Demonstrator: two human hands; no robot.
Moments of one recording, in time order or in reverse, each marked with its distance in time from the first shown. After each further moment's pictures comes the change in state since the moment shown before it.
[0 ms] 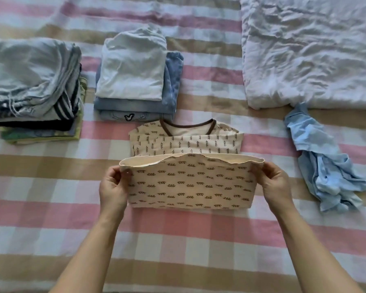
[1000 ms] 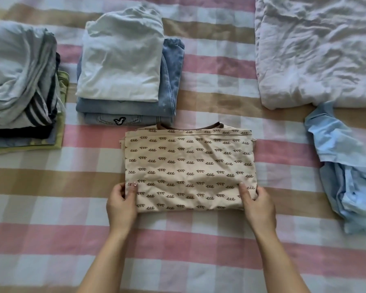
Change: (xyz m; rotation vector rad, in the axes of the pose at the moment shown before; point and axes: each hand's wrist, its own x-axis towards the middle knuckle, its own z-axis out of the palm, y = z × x) left_hand 0.023 -0.039 0.033 0.441 0.109 -0.178; right_hand 0.007 0.042 0.050 -0.659 0.188 0.336
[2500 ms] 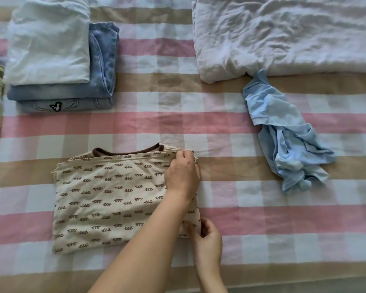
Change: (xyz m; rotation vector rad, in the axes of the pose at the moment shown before) left_hand -0.135 0.084 0.191 0.702 -0.329 0.598; right_hand -0.101 0.100 -0.007 0.615 -0.141 0.193
